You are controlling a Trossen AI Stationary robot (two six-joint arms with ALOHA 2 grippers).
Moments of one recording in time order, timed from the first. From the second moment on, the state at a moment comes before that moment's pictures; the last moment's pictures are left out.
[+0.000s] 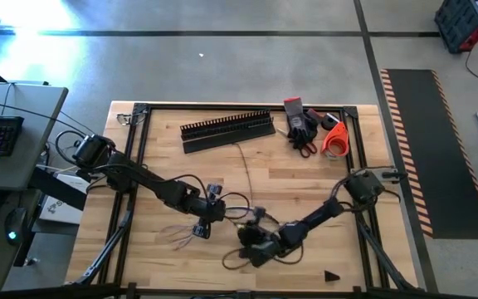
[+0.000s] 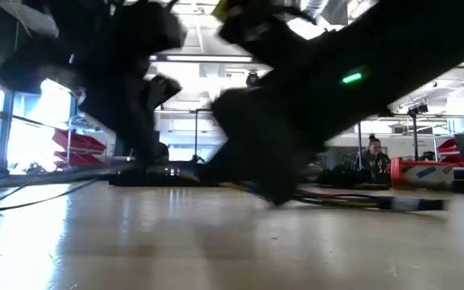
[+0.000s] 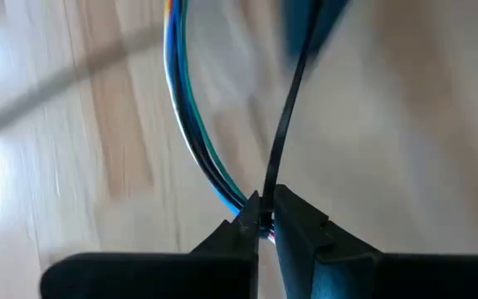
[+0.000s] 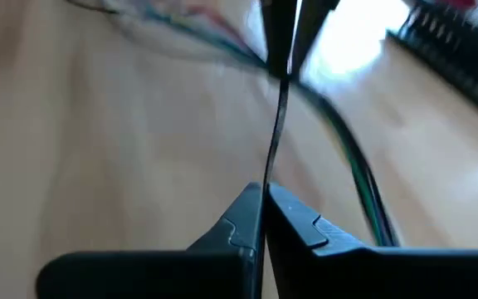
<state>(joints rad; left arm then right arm) -0.35 1.68 0.94 -0.34 -0.20 0.01 0.57 2.21 1.29 0.03 0.84 0.41</state>
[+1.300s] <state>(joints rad) -0.36 1.77 0.91 -0.26 -0.23 0.22 0.63 2.12 1.29 -0.22 0.59 0.58</state>
